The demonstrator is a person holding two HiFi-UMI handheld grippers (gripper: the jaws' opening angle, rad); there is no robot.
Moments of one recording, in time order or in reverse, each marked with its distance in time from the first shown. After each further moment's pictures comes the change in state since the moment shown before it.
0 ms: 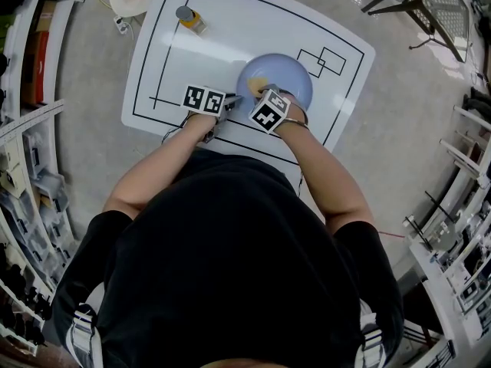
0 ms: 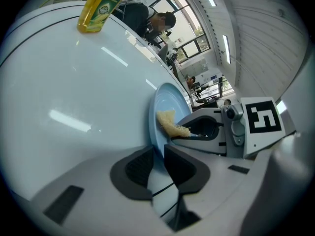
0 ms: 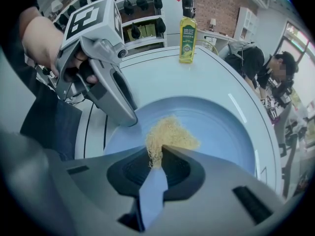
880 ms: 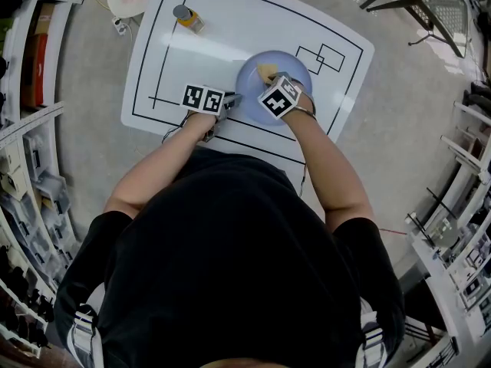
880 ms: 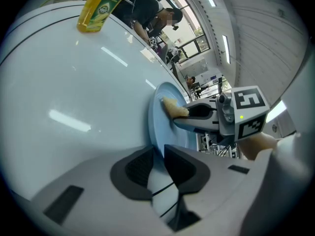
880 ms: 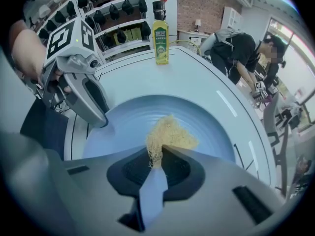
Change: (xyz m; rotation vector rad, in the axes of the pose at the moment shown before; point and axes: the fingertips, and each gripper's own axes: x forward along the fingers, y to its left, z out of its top) left arm 0.001 -0.001 -0.001 0.000 -0.001 -0.004; right arm -0.007 -0.051 -0.008 0.110 -0.026 -0.081
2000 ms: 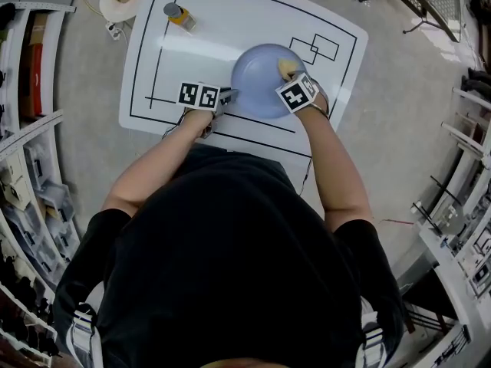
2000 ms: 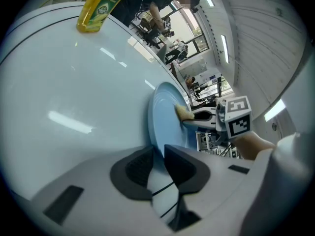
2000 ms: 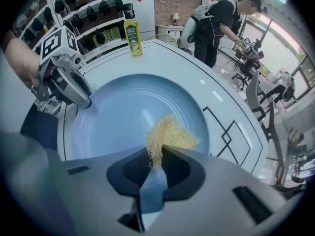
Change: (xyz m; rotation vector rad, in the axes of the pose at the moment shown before) left arm 0.000 0.000 -0.003 0.015 -0.006 -0.003; right arm -0.018 -0.036 -0.065 0.188 0.044 -0.101
